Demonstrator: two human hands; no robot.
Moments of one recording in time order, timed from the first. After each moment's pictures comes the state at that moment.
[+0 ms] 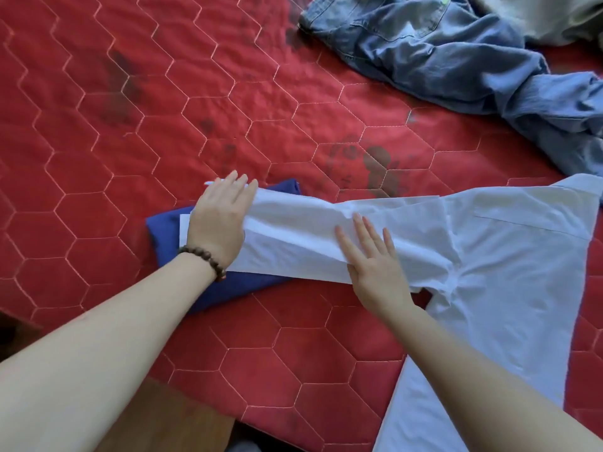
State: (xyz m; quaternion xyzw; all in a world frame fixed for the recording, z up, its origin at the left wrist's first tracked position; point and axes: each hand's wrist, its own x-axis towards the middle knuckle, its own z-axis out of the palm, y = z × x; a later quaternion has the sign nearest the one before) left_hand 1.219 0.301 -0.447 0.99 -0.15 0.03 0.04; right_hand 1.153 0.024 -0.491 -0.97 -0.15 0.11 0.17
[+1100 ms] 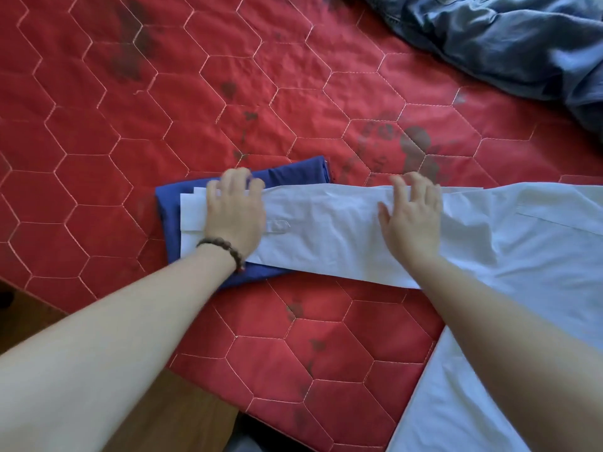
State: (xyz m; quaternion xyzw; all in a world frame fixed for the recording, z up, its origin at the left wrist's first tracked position) left_hand 1.201 0.313 -0.503 1.00 -0.03 -0.01 -0.01; right_hand 1.221 0.028 -0.529 -0.99 -0.03 0.02 0.10
